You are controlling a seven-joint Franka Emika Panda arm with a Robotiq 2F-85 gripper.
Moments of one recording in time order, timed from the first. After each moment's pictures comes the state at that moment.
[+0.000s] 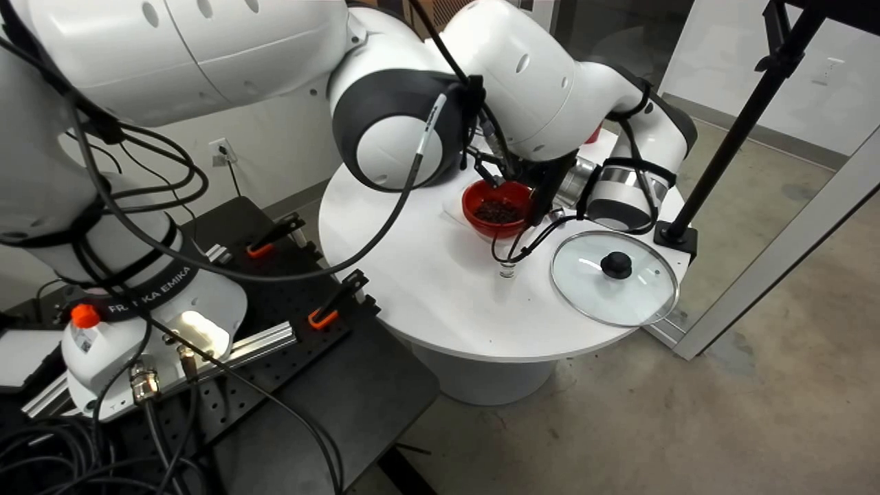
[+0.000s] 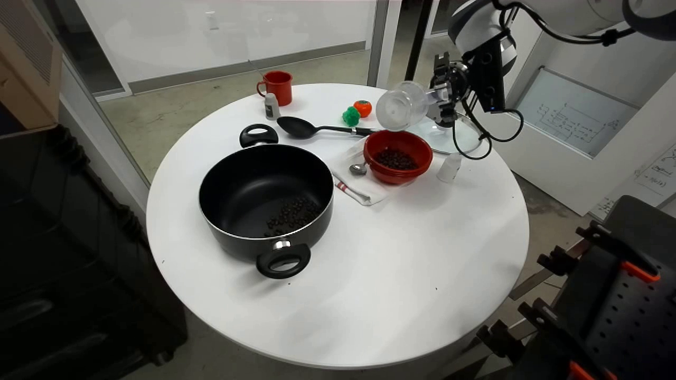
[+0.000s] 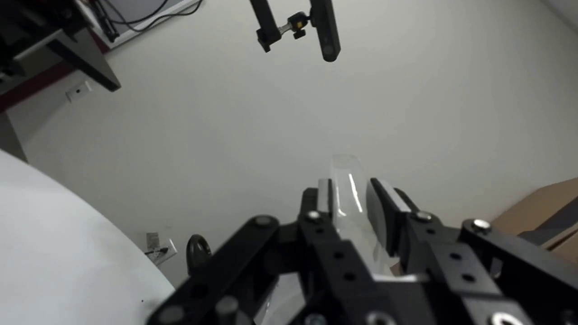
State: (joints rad) arm -0.59 1.45 0.03 -0.85 0.95 0.71 -0.34
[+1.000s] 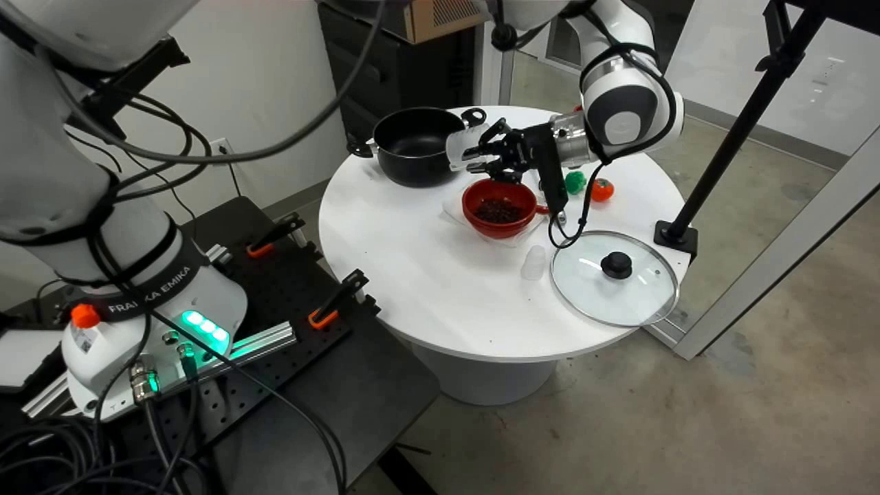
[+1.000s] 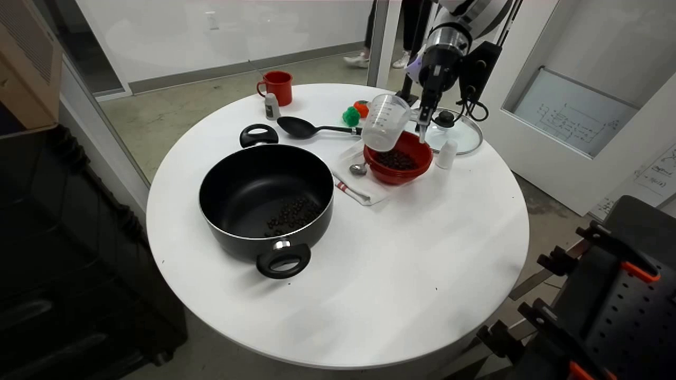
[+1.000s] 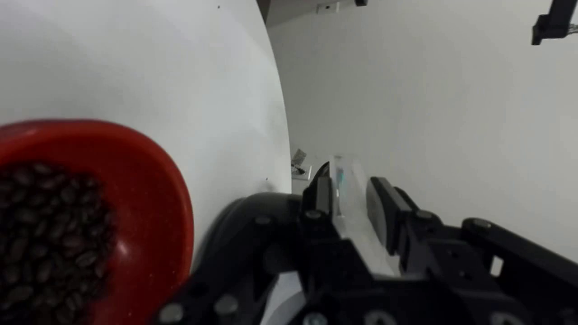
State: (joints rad) arm -0.40 1.09 -0.08 -1.22 0.62 1.25 -1.08
